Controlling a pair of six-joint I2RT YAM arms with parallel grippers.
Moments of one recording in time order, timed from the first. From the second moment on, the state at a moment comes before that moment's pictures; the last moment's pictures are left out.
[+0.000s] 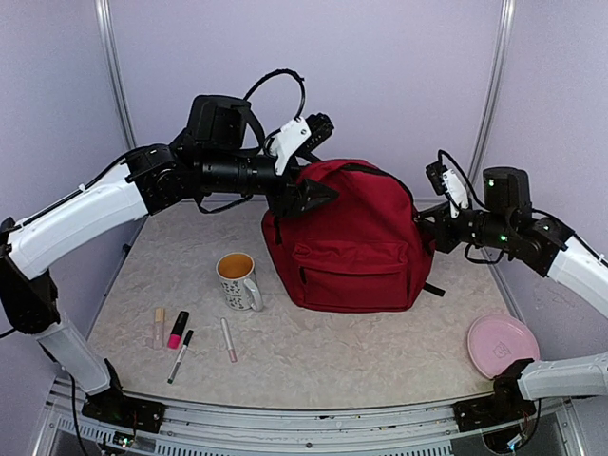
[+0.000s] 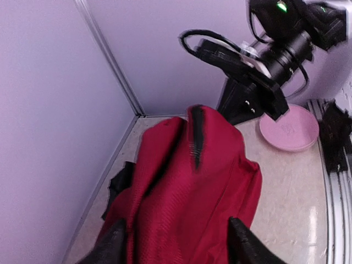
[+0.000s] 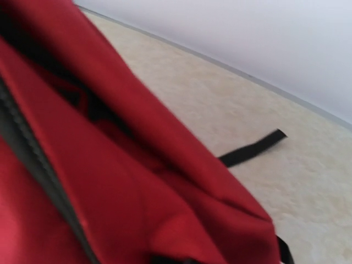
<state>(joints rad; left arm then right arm) -0.91 1.63 1.73 -0.37 0.24 0.36 0.51 1.02 0.97 -0.35 -0.14 -0.09</state>
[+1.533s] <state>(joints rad) -1.03 2.08 2.30 -0.69 0.04 0.53 0.55 0.87 0.82 -0.27 -0.38 0.10</state>
